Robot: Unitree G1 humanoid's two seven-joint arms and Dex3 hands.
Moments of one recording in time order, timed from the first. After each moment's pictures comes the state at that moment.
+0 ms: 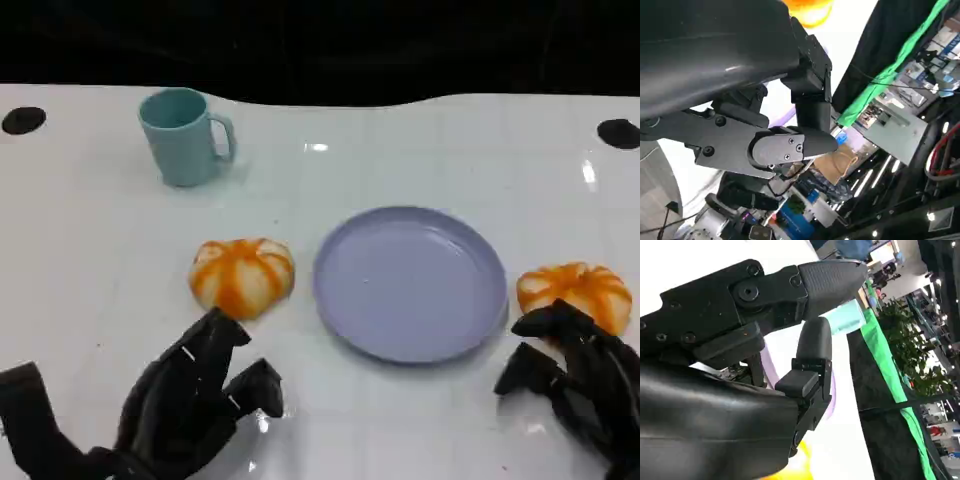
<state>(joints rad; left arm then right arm) 0.00 -0.09 0.15 0.23 -0.62 0.25 -0.60 -0.24 -0.03 -0.26 0.83 0.40 -0.31 0.73</state>
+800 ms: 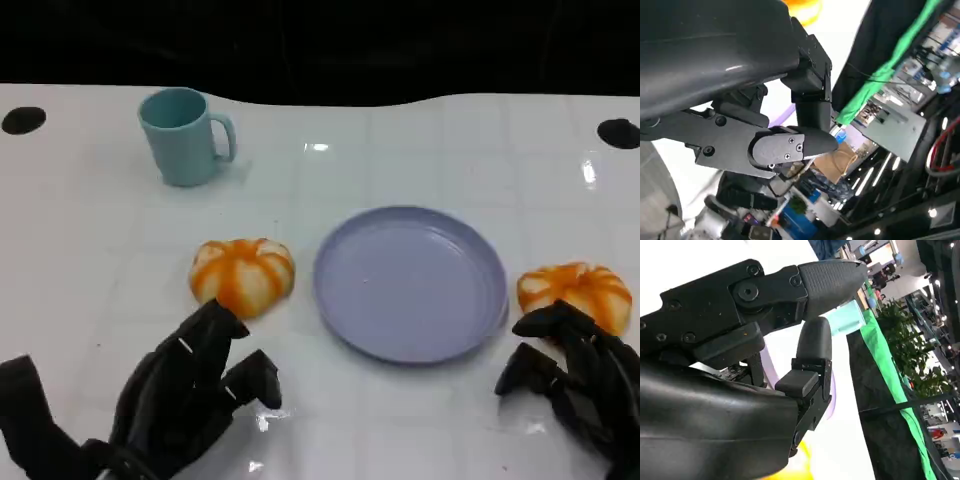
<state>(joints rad) -0.02 -0.08 0.15 0.22 -0.59 0.19 -0.61 -0.24 -0.03 -0.26 0.82 0.41 -0.30 0.73</state>
